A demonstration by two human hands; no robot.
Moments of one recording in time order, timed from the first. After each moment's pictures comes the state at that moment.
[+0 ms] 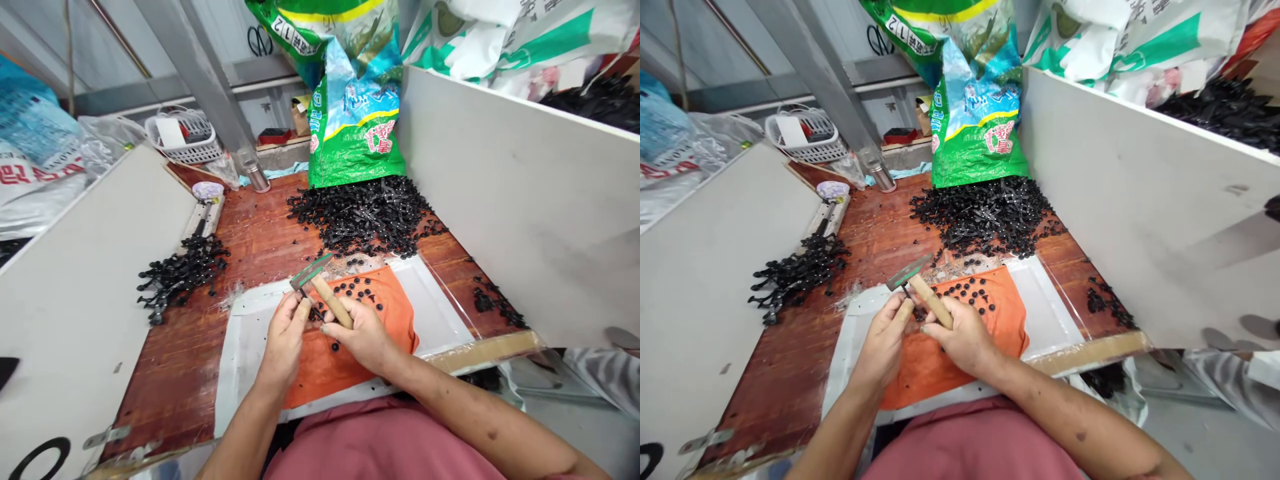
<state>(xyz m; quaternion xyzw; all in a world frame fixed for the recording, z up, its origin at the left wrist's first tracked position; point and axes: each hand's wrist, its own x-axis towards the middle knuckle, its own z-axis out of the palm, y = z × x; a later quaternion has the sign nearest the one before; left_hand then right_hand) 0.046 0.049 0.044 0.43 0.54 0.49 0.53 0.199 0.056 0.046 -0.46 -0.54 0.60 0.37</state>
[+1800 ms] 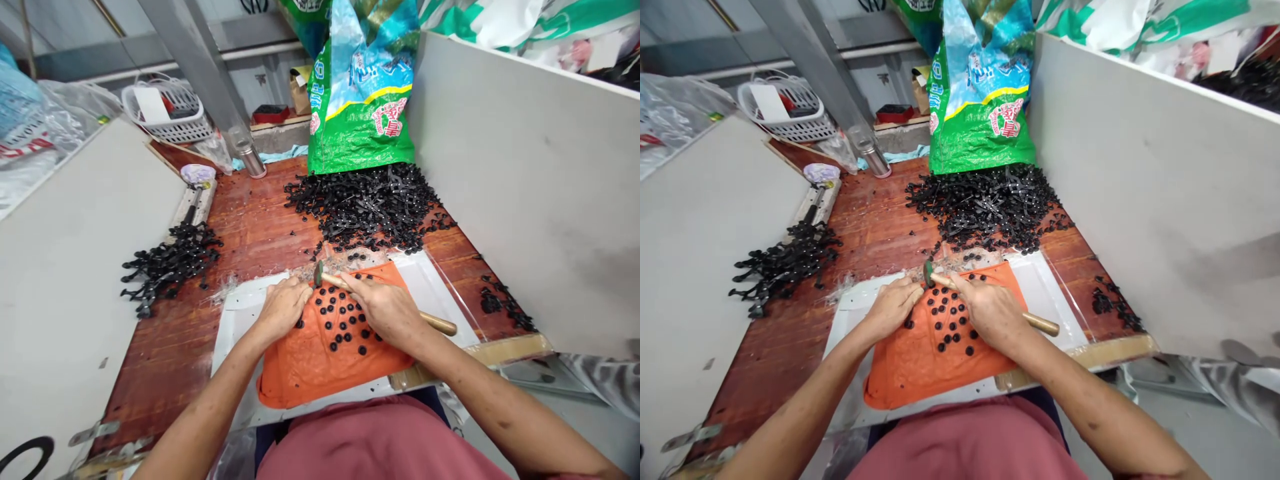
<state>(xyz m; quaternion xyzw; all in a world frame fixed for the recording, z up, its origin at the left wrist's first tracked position) 0.002 0.113 0.012 0.78 0.59 0.04 0.20 0.258 0.093 0.038 -0.52 -0.84 0.14 0.12</state>
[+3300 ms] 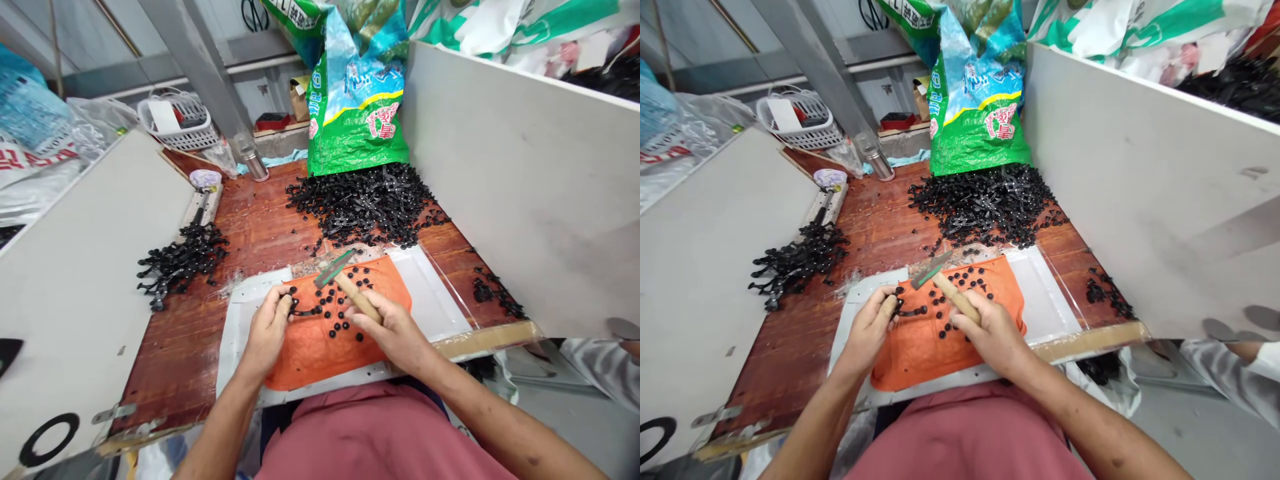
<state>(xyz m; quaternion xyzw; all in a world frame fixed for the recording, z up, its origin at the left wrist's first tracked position) 0.011 0.038 0.034 0.51 0.65 0.38 0.42 0.253 0.036 0.049 -0.49 -0.60 0.54 0.33</state>
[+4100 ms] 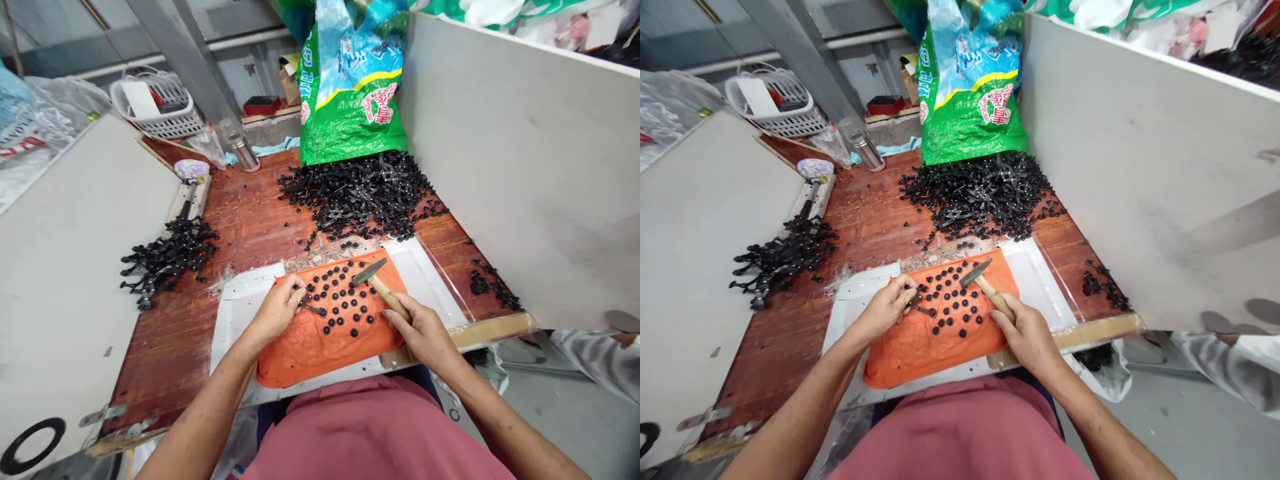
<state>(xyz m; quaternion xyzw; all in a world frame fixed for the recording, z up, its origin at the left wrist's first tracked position) 0.013 0.081 0.010 0.63 0.61 0.21 0.44 0.319 0.019 -0.004 -0.61 -0.64 0.39 0.27</state>
